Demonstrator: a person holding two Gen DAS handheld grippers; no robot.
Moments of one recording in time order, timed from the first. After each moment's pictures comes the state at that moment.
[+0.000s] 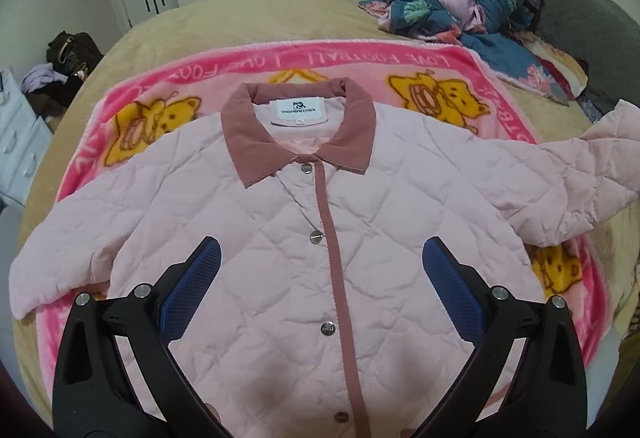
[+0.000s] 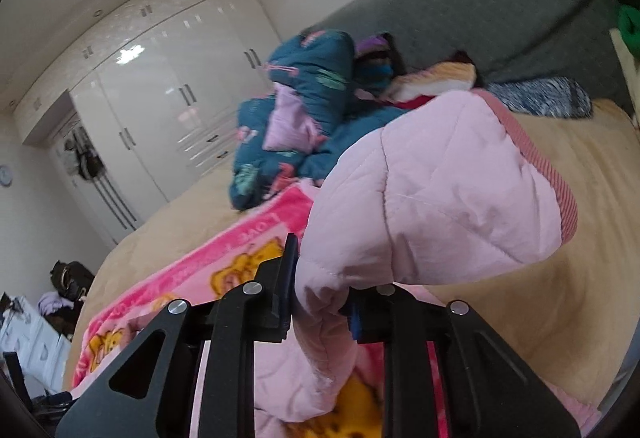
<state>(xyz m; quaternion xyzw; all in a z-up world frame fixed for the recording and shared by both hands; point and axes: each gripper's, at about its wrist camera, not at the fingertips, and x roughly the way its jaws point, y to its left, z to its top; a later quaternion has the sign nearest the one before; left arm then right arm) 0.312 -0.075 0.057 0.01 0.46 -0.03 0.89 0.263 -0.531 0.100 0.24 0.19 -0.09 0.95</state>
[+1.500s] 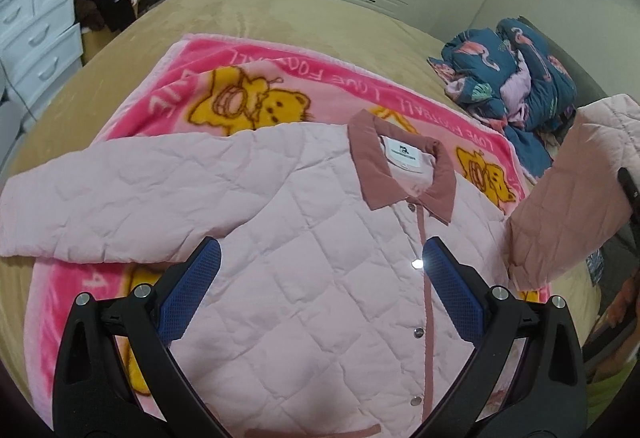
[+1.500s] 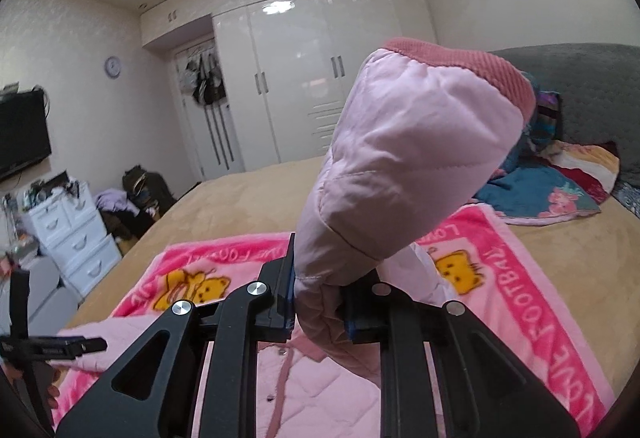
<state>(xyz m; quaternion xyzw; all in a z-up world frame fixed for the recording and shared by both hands) 0.285 0.131 0.079 -0.16 0.43 0.01 0.89 0.293 -0.280 0.157 0.07 0.17 0.11 0.98</state>
